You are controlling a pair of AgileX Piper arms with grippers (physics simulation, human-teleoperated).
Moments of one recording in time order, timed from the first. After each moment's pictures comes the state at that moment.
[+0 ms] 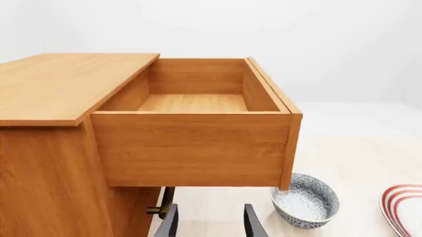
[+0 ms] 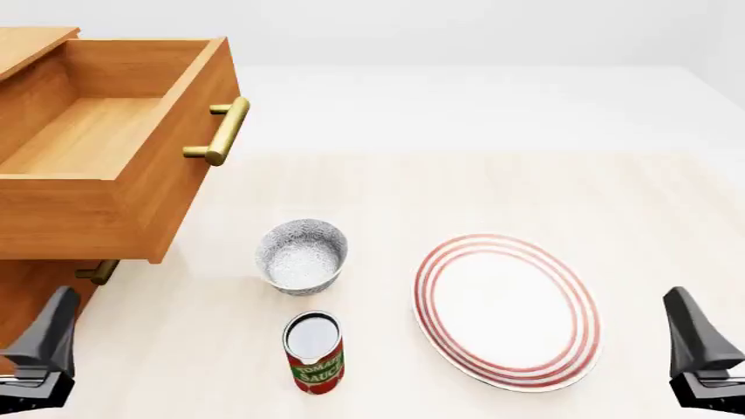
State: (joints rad) left arm 0.00 0.00 -0.01 0.00 0.00; right arm 0.00 0.00 0.00 0.00 0.00
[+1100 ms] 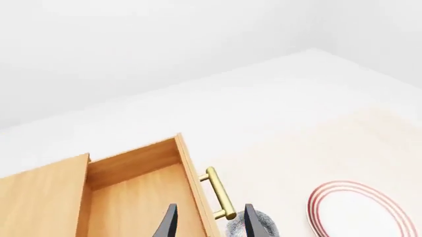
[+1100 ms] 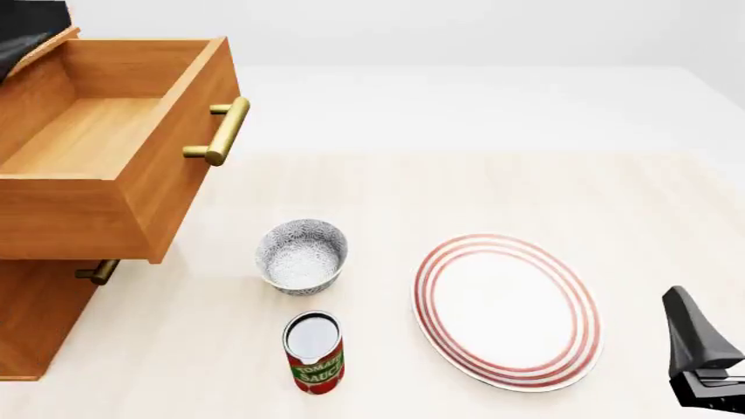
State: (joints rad) left arm -0.32 0.74 -1.11 0.56 0.12; right arm 0.00 0.01 0.00 0.00 0.00
